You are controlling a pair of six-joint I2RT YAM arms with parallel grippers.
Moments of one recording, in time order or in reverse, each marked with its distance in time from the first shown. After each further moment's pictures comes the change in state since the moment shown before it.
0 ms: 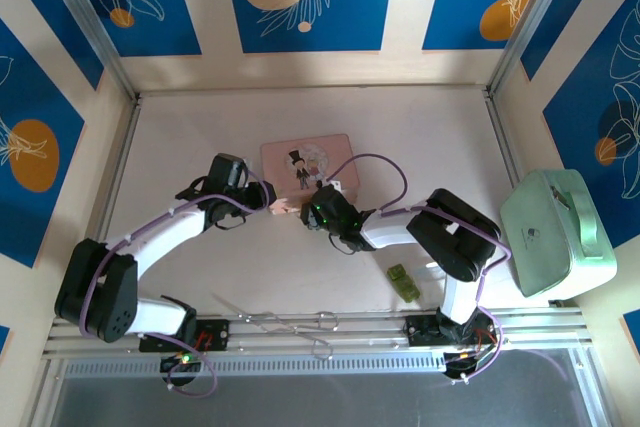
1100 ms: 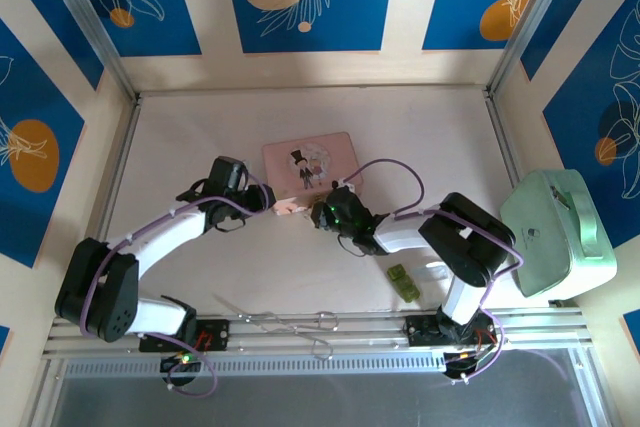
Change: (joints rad) left arm 0.004 0.005 -0.024 0.011 -0.001 -0.003; right arm -0.052 -0.076 -0.122 0.094 -0.063 0.130
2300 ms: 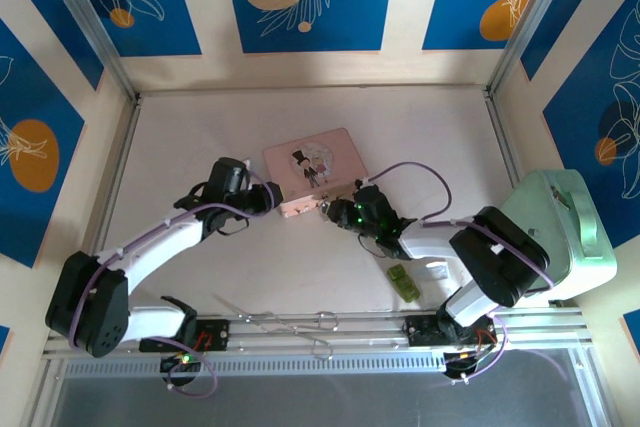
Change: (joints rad) left arm -0.066 -0.080 -0.013 0.043 0.013 -0.031; right arm -0.120 -0.191 -0.149 0.008 -0.121 -0.007
